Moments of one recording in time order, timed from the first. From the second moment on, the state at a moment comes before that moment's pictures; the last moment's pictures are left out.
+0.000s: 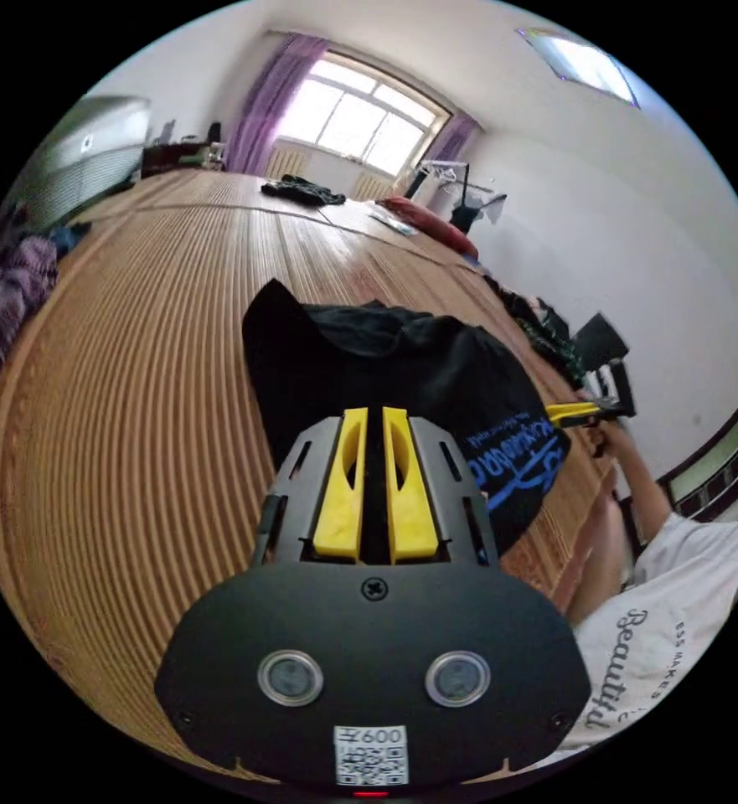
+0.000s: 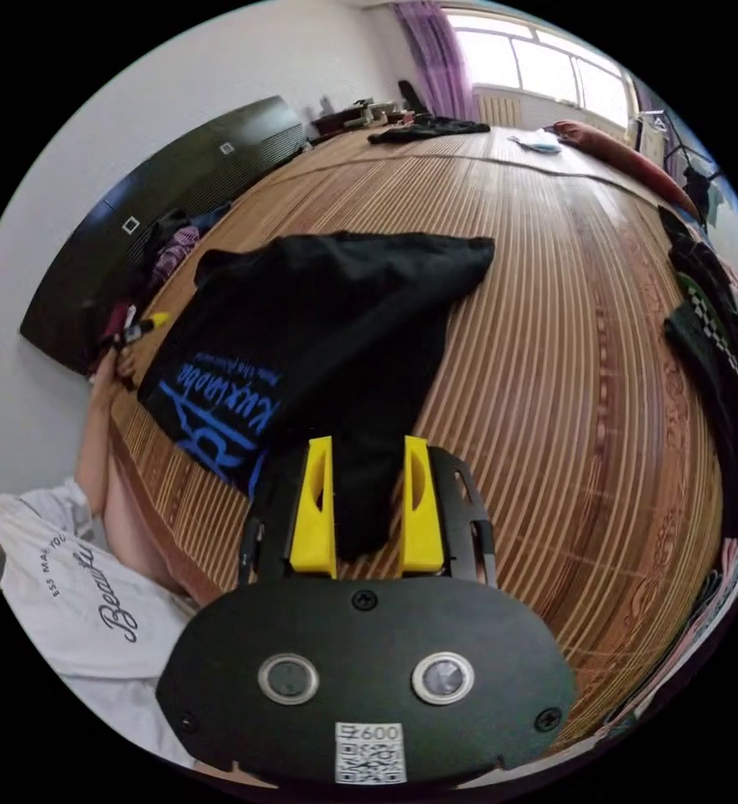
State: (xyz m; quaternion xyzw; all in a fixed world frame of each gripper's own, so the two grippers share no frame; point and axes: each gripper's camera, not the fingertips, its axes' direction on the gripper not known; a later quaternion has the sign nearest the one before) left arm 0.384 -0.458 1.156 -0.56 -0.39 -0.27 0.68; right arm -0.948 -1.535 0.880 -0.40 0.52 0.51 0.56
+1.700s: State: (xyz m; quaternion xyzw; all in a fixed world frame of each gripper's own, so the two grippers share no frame) left arm 0.593 -0.639 0.759 -0.46 -0.30 -0.31 0.78; right arm -1.397 -1.598 0.749 -0.21 0.45 0.42 0.76
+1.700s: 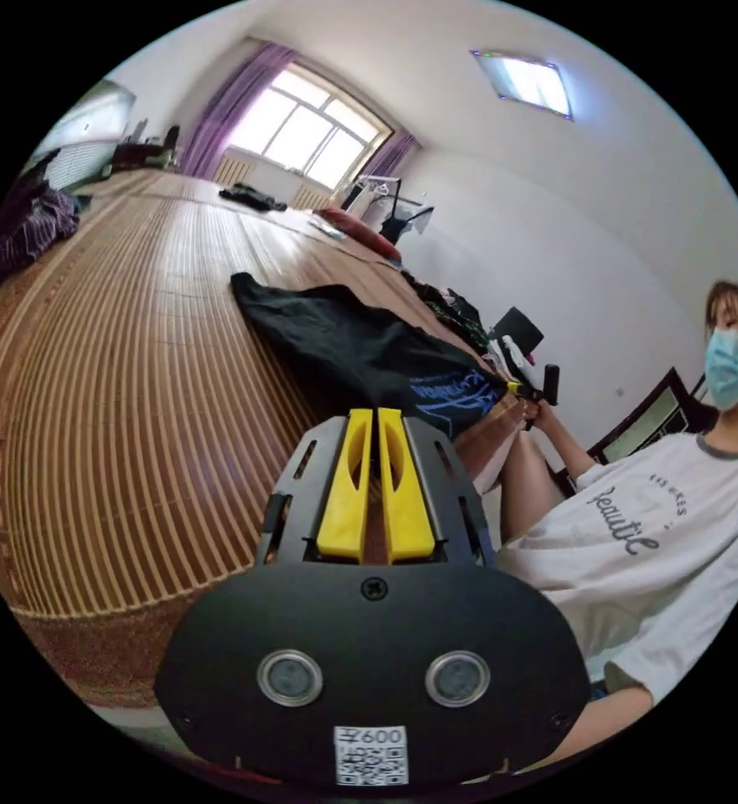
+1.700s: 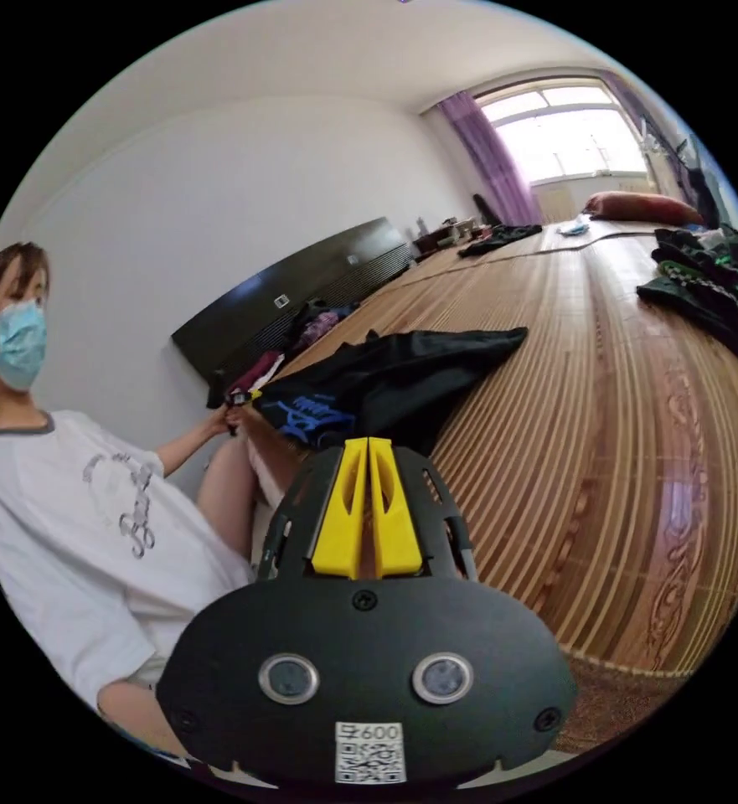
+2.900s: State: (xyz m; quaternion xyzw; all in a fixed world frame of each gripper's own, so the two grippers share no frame) left arm 0.777 -0.426 0.484 -0.57 -0.45 -0.27 0.63; right arm -1.607 -1.281 0.630 -0.20 0.63 0.53 0.53
